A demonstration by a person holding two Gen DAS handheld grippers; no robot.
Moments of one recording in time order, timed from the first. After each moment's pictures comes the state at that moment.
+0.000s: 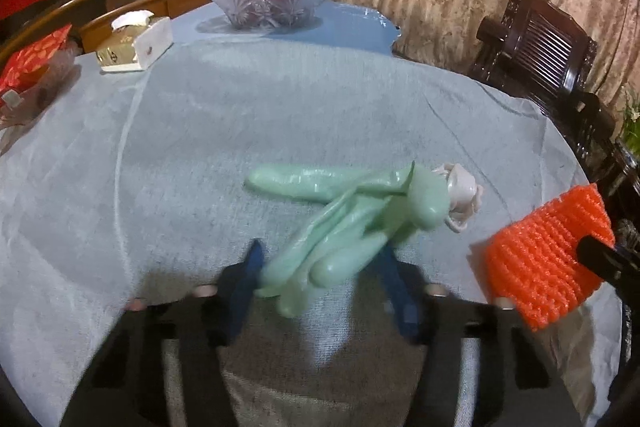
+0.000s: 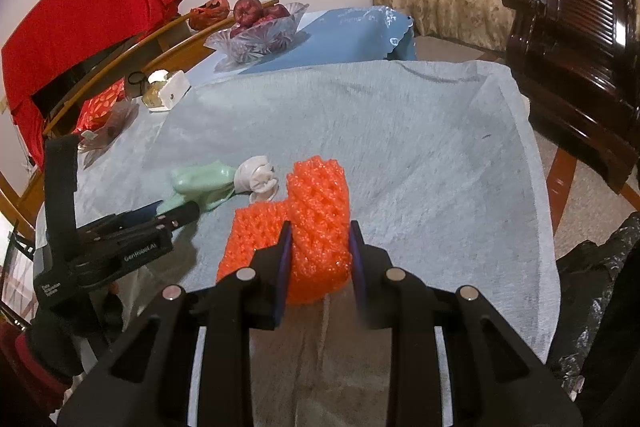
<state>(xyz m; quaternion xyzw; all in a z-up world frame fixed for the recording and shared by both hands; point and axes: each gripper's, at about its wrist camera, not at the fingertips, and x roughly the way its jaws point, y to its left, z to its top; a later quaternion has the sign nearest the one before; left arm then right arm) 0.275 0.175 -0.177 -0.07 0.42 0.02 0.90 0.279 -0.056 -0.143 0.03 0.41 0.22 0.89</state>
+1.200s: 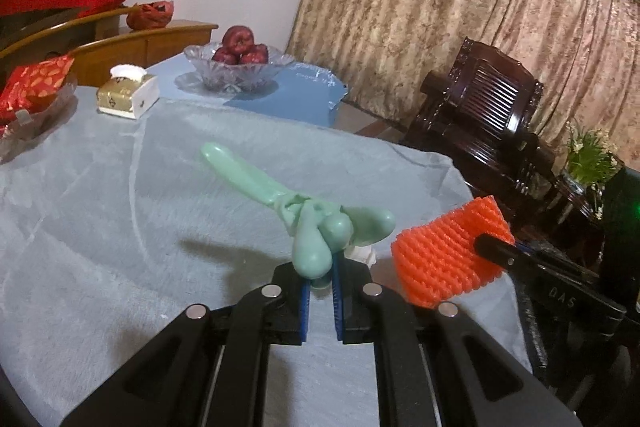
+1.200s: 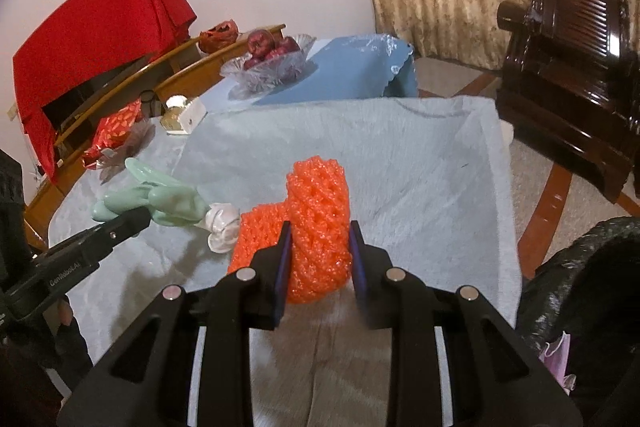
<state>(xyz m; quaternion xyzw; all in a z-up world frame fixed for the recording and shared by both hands) 0.202 0.160 -0.091 -0.12 0.33 -0.05 0.94 0.245 -0.074 -0.095 0.04 0.37 0.22 0.90</state>
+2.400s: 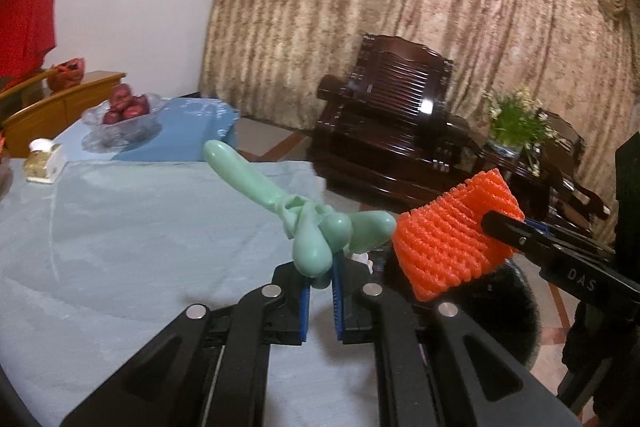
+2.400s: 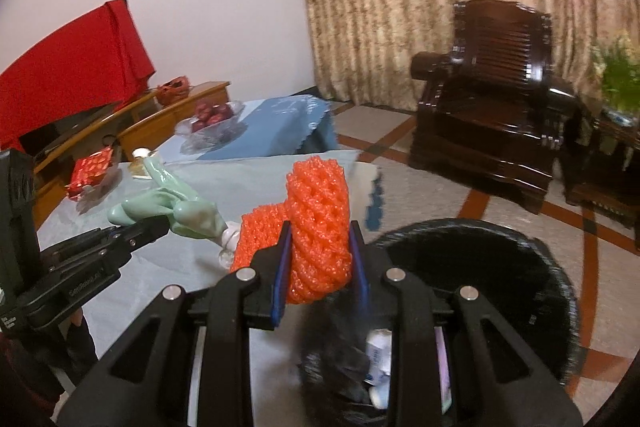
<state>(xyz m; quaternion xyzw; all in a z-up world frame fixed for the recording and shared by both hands) 0.151 -0.007 -0.030 -0.05 0.28 -0.18 0.94 0.130 -0.235 -0.015 0.04 0.29 0.11 0.95</state>
